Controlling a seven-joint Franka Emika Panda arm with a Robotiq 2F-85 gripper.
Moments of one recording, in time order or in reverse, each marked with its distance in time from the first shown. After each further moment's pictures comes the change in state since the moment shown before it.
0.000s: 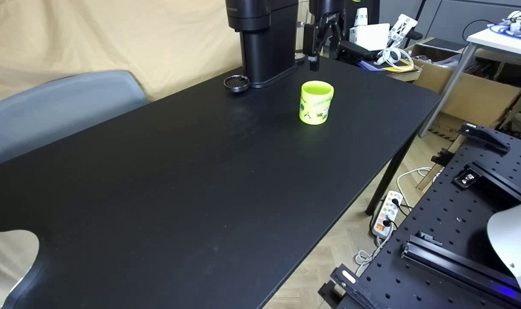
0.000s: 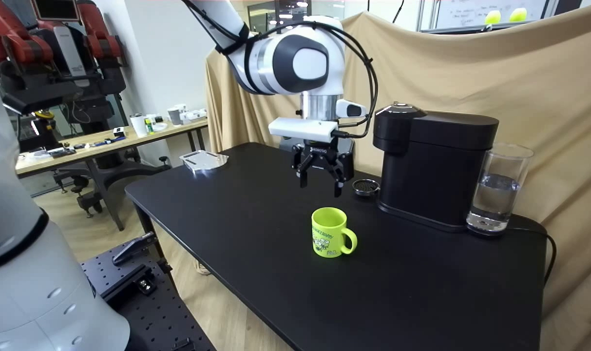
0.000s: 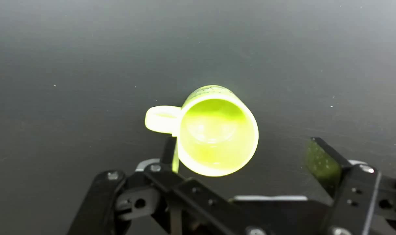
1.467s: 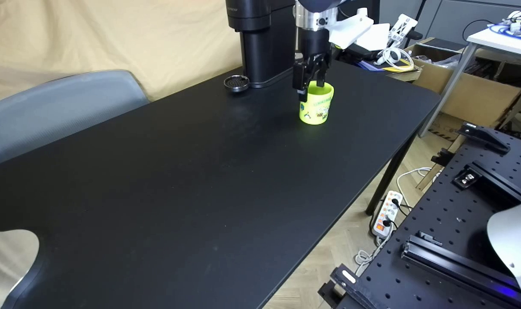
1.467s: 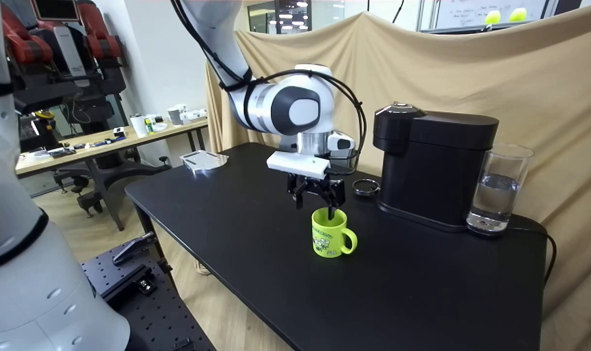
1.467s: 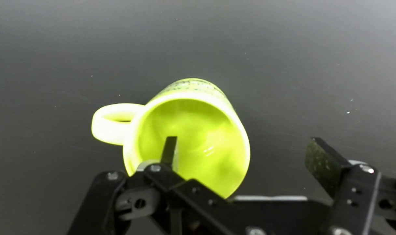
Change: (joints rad) arm -0.011 0.164 0.053 -0.024 0.004 0.219 0.008
